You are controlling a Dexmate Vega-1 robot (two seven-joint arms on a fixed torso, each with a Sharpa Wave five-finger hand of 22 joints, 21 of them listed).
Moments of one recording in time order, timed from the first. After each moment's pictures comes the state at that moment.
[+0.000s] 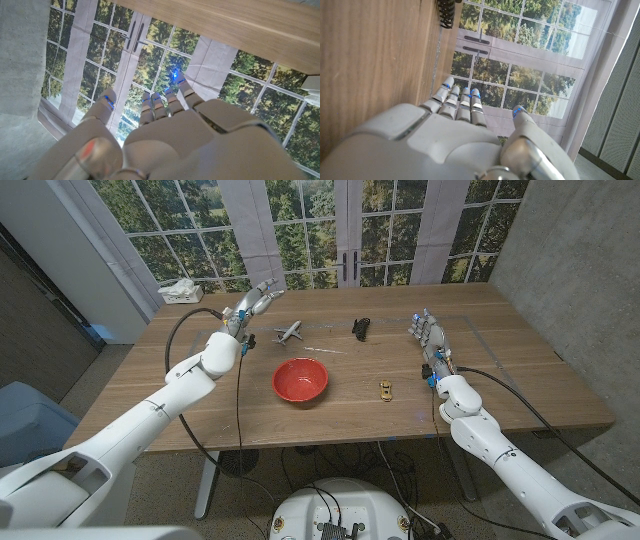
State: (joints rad) left arm 0.73 0.71 0.50 -1.55 0.11 -0.08 0.32; left_hand 0.18 0.11 0.67 -0.11 0.19 0.14 -0.04 0.19 0.17 0.08 -0.08 0.20 0.17 0.09 -0.01 0.18 0.16 0.06 0.07 0.56 0.17; right arm -0.94 -0.44 -0.37 -1.35 0.59 0.40 -0.13; right_hand 0.24 0.14 0.38 0.03 0.19 0.29 0.07 0.19 0.18 0.24 0.05 0.20 0.20 0.12 0.00 0.22 0.37 0.10 -0.02 0.61 0.16
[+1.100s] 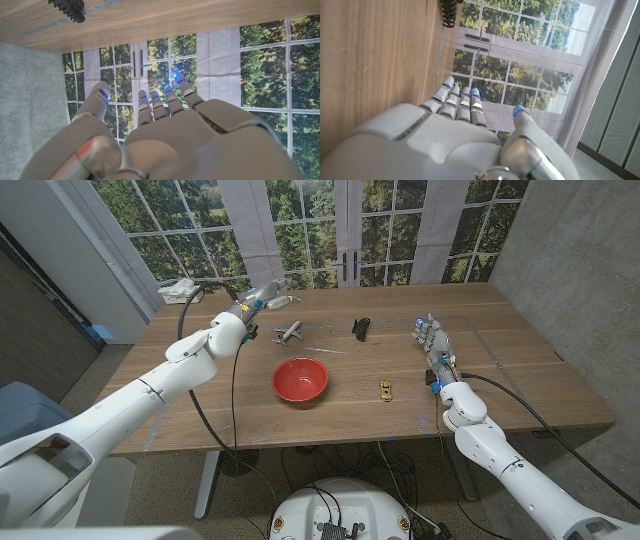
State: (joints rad) left arm 0.64 0.81 0.60 -1.76 0.38 0.21 0.10; left_hand 0.28 0.05 0.67 -0.19 0.18 0.23 -0.10 0.20 0.17 0.13 -0.10 0.20 0.17 0.14 -0.04 0.18 0.17 0.09 0.08 0.50 0.17; right arm -1.01 -0.46 -0.34 -1.42 0.60 0.41 -0.15; right_hand 0.24 0.14 0.38 0.02 0.18 0.29 0.07 0.19 0.18 0.25 0.06 0.20 0.20 0.12 0.00 0.23 0.37 0.11 -0.01 0.59 0.16
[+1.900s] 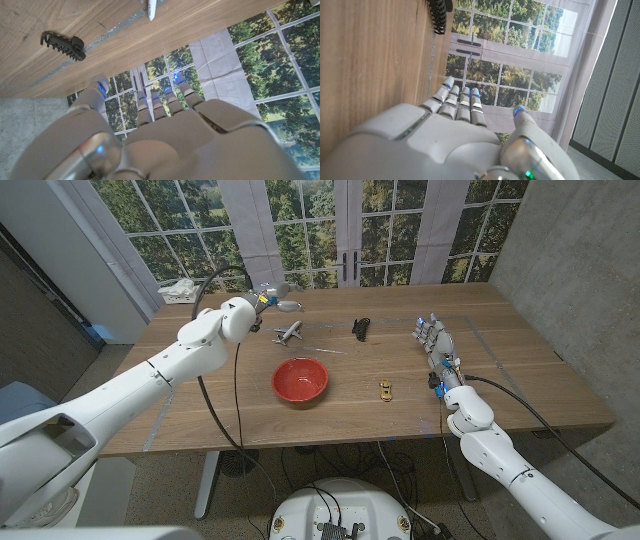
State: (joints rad) left arm 0.52 0.82 0.72 -1.85 0.60 0.42 -0.19; left_hand 0.42 0.00 0.67 -0.19 0.18 0.22 -0.12 0.20 0.17 0.13 -0.11 0.20 0.18 0.08 -0.03 0.18 0.17 0.08 0.07 0.45 0.17; right arm -1.07 -0.49 -0.33 -1.49 0.62 0.43 -0.11; right_hand 0.24 0.14 0.37 0.00 0.18 0.29 0.07 0.19 0.18 0.25 0.06 0.20 0.20 0.12 0.01 0.23 0.37 0.11 -0.01 0.57 0.17
